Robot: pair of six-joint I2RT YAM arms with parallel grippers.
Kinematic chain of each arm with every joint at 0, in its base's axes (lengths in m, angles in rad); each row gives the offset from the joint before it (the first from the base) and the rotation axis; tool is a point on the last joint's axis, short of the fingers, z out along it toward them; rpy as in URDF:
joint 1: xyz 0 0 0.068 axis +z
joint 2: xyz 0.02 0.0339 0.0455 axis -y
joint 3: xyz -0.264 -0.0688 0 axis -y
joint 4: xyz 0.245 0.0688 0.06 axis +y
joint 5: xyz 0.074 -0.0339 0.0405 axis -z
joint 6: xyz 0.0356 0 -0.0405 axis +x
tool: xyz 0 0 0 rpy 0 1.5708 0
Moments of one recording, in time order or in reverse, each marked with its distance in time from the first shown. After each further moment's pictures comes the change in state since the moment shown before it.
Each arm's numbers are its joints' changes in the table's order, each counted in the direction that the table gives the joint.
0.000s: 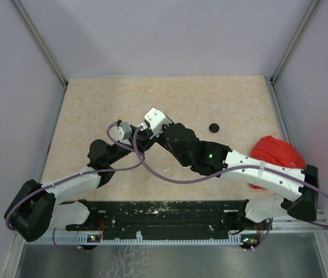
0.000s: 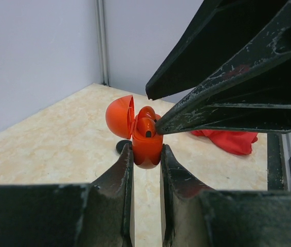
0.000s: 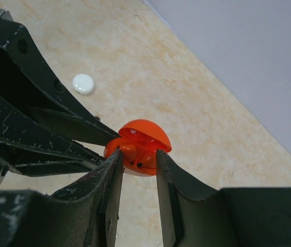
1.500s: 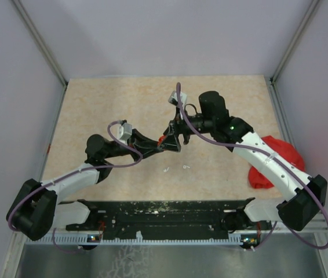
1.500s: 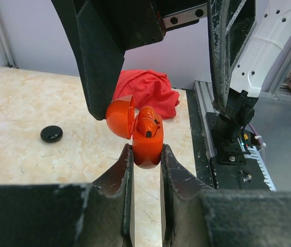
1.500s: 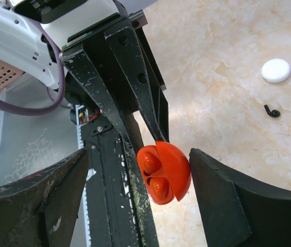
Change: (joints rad) left arm 0.092 -0.019 0.035 0.023 0.454 -0.154; right arm -0.523 0.017 0.008 0.131 -1.355 0.364
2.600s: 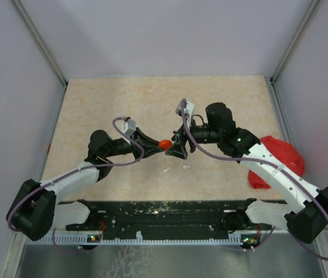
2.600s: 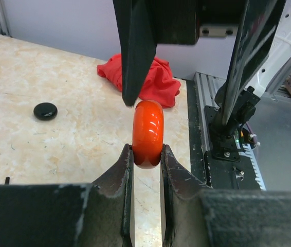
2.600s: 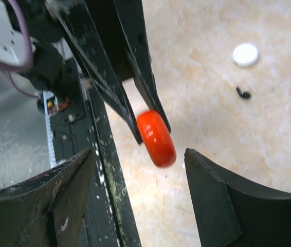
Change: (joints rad) left arm 0.001 -0.002 0.019 0.127 -0.027 0.005; right arm -0.005 0.118 -0.117 -0.008 0.088 -0.090
